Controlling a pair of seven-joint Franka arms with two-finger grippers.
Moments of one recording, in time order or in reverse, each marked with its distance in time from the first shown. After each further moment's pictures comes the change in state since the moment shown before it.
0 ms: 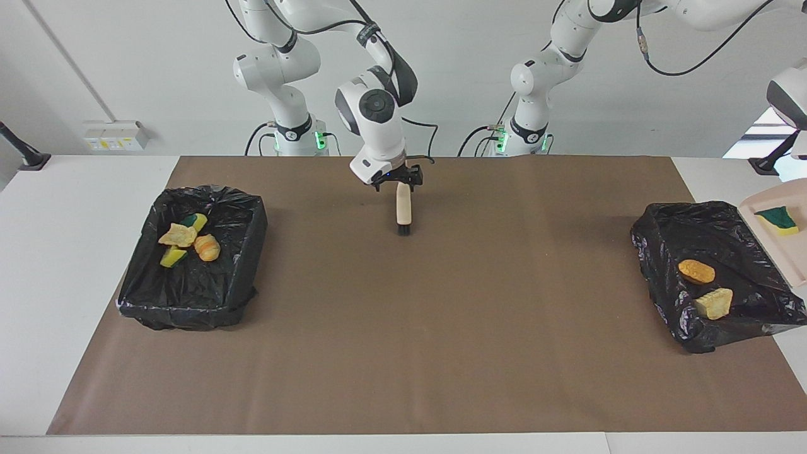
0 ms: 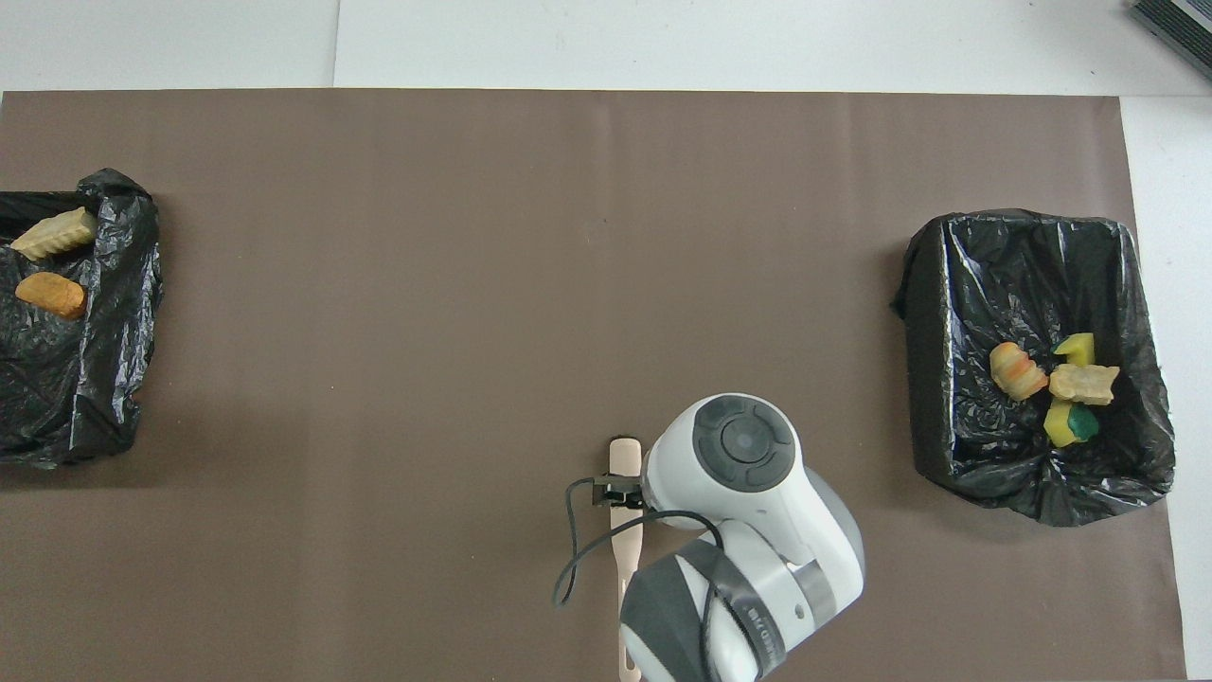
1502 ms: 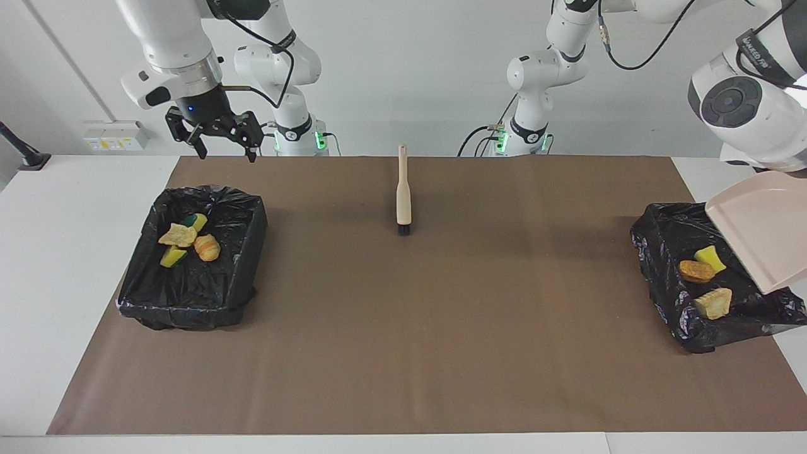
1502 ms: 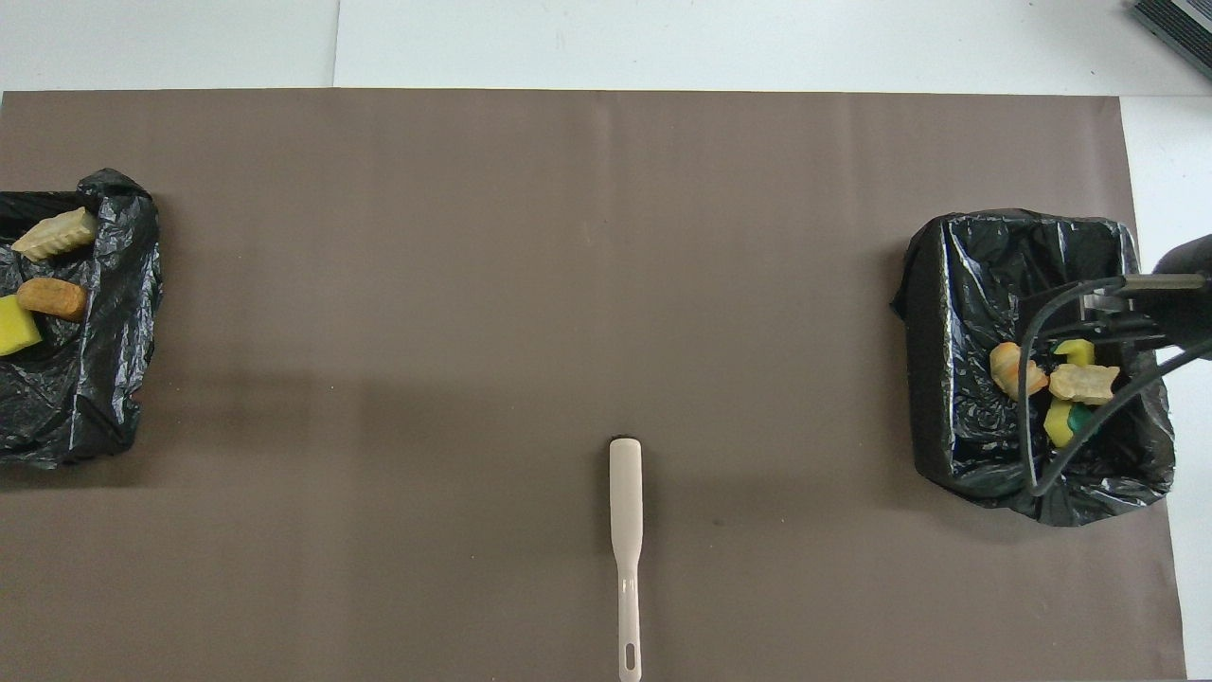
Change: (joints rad) left arm -0.349 -0.051 -0.017 -0.001 0.116 -0.359 -0.259; right arm -0.443 -0.078 -0.080 0.603 -0.191 -0.616 -0.450
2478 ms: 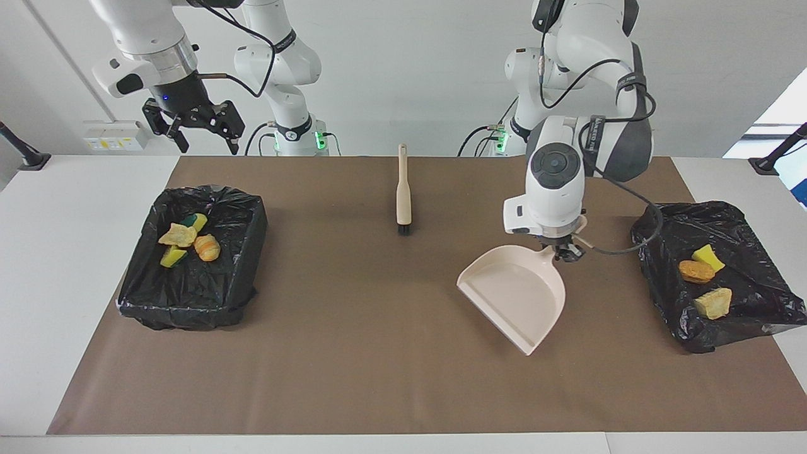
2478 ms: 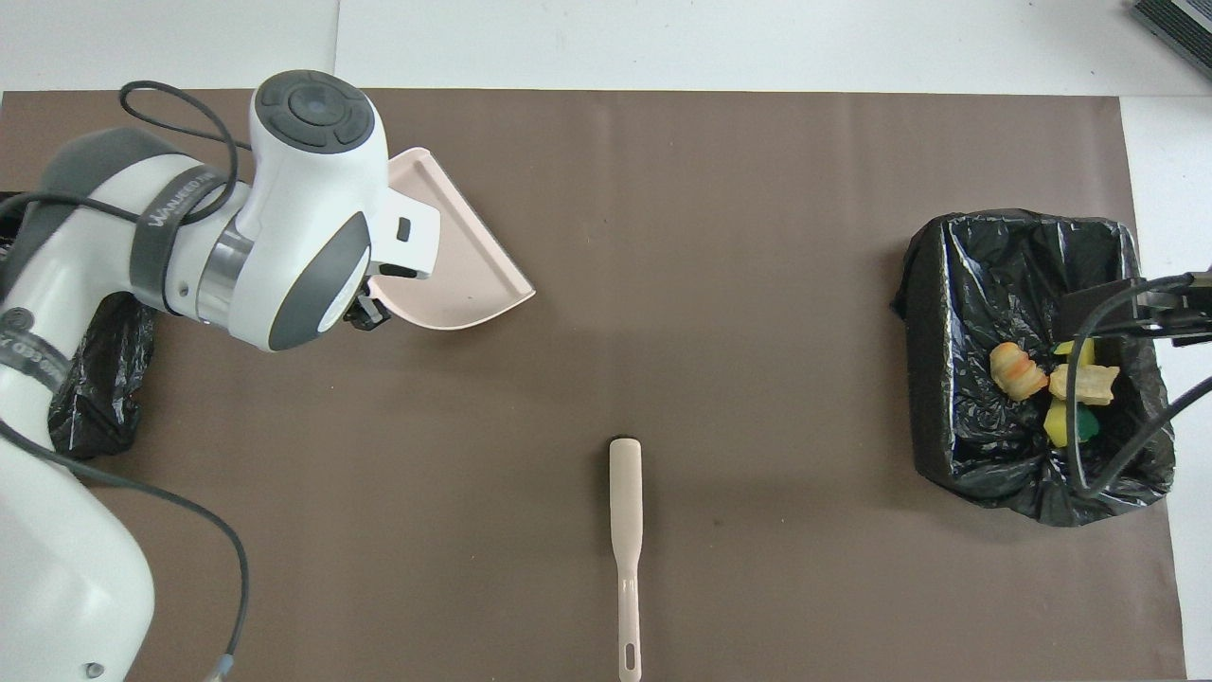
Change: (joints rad) left arm -0.420 0.229 -0.004 0.034 -0.833 -0.032 -1.003; right arm 0.002 -0.006 -0.041 0.012 0.020 0.001 -0.046
